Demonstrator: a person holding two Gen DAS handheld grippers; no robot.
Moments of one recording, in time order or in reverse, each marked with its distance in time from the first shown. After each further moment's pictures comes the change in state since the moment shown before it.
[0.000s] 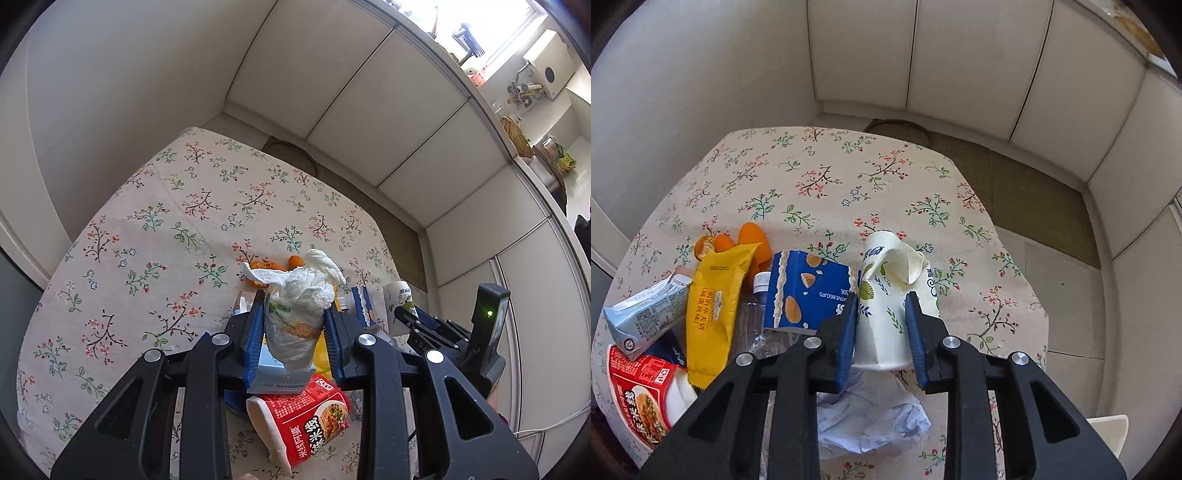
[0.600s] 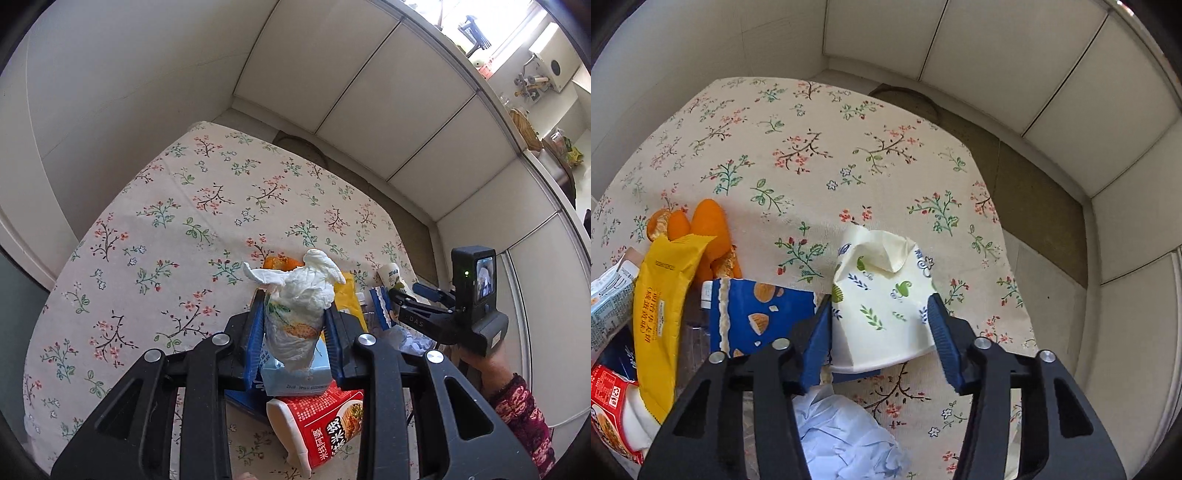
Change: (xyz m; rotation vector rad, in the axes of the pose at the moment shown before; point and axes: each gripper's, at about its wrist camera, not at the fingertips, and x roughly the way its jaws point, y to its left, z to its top) left arm 0.012 0.011 0.001 0.005 0.025 0.043; right arm 0.067 0.006 0.032 -0.155 0.178 -0.066
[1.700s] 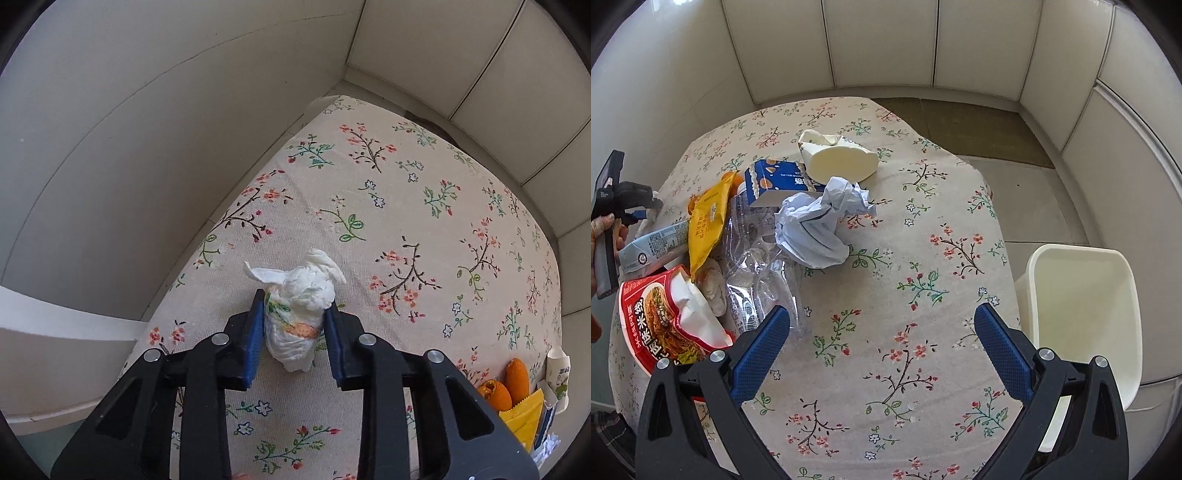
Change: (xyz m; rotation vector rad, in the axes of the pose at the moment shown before) left arm 0.134 0.130 0.098 -0.077 0.115 0.423; right arm -0.103 -0.002 -0.164 0.467 -0.091 0.005
